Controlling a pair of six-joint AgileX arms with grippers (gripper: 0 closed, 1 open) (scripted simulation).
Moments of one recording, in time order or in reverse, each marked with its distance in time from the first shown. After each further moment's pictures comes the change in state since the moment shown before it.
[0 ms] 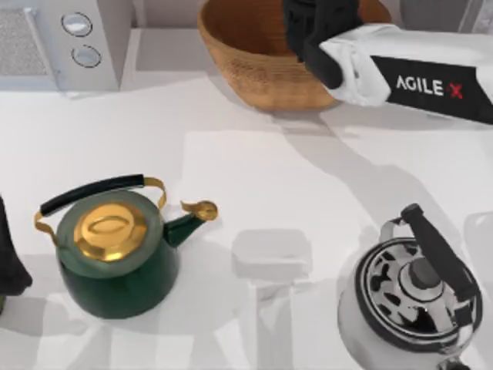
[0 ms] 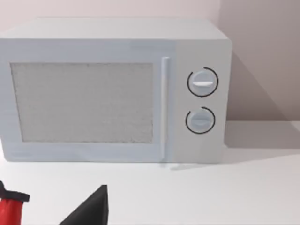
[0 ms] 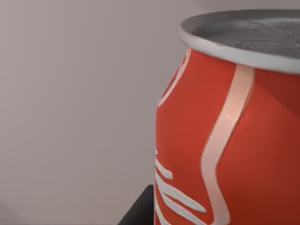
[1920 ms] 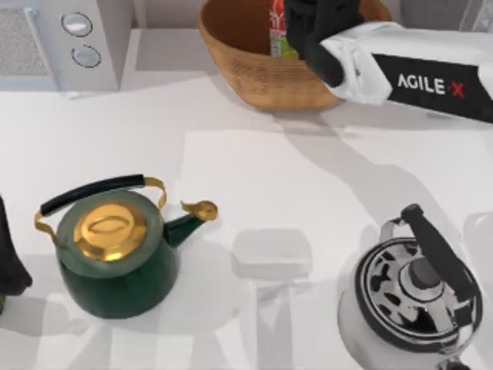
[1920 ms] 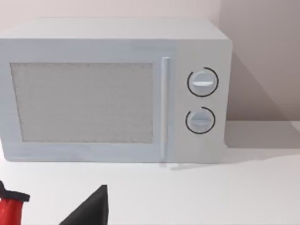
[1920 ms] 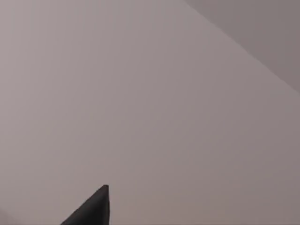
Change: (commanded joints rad) left arm 0.000 0.000 0.000 0.000 0.000 0.000; right arm 0.000 0.000 0.000 0.000 0.000 0.000
